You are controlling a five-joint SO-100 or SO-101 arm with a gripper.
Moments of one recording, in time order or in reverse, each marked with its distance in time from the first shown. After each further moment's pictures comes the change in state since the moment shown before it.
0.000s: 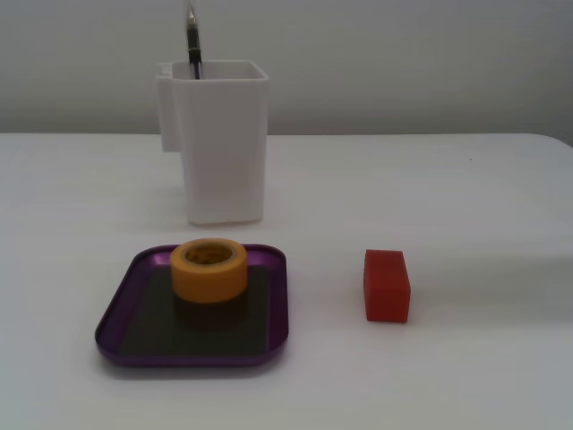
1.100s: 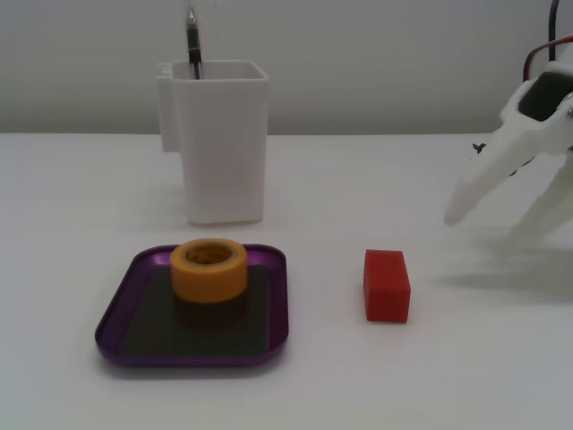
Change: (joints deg) arm 0.0 72.1 94.9 -26.4 0.9
